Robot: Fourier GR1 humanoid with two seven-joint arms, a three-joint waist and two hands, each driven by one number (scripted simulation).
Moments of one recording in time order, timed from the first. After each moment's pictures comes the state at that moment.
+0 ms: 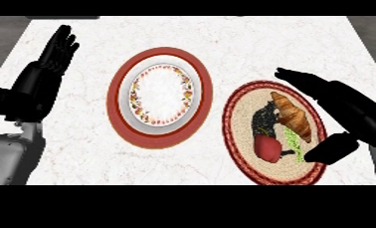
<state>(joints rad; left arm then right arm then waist) -0.27 0.44 -0.07 -1.59 0.20 0.10 0.08 -0.25 -0.72 0.28 -1.78 0.29 0.34 0.15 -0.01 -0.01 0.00</state>
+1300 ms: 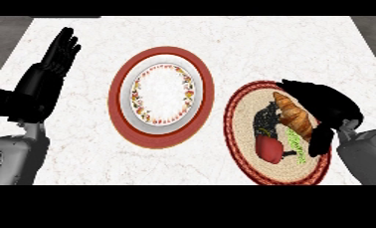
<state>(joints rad) -0.27 0.36 0.01 -1.57 0.12 0.01 0.07 -0.33 -0.61 0.33 -1.53 0.65 0.58 0.32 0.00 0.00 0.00</state>
